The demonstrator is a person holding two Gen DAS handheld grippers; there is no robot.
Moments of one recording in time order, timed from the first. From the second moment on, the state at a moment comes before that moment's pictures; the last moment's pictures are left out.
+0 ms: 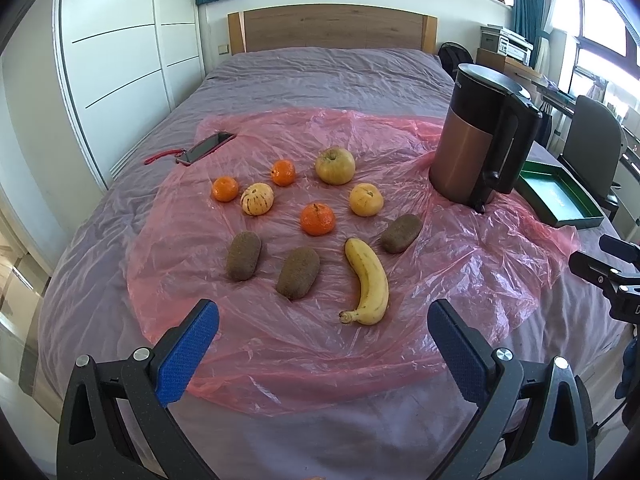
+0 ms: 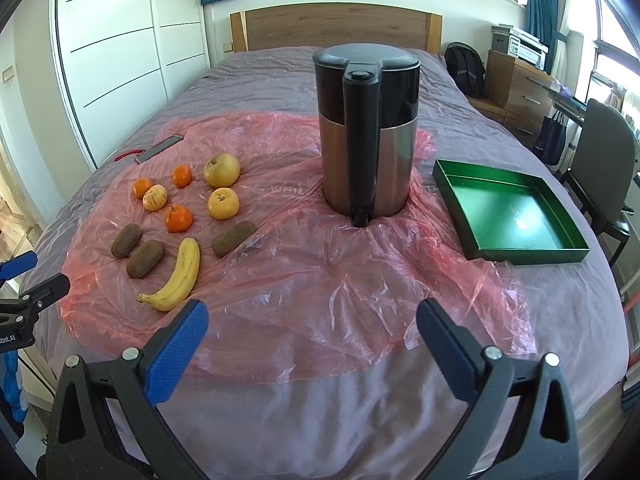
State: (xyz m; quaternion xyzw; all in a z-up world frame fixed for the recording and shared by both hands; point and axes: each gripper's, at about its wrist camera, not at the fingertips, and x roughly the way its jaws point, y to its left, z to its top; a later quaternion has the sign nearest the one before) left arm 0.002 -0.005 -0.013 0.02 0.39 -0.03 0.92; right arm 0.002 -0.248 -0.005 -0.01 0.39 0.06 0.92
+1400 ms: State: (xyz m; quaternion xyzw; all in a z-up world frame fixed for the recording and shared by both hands) left arm 0.117 0.105 -0.076 0.02 0.52 -0.01 0.85; right arm 0.088 -0.116 -0.064 -0.01 0.48 0.21 0.85
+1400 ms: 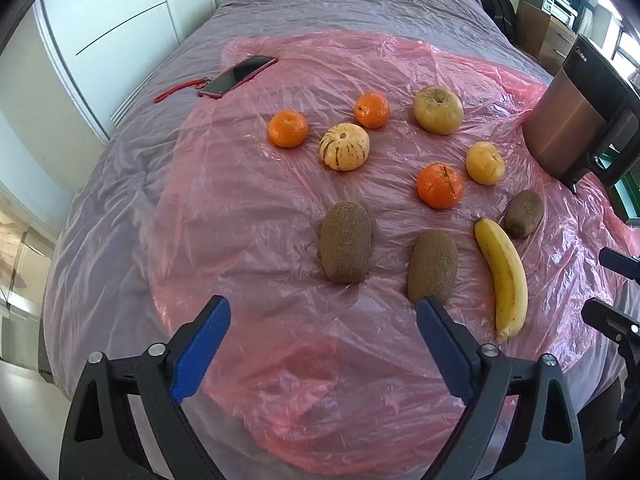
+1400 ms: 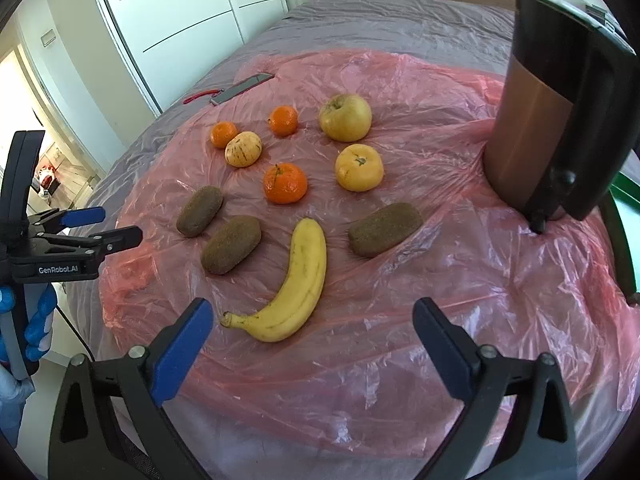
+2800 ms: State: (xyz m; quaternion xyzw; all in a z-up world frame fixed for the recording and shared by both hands) left arm 0.185 0.106 -0.158 -0.02 0.56 -0.04 0.83; right arm 0.151 -0.053 -0.144 -0.05 0.58 0.26 0.77
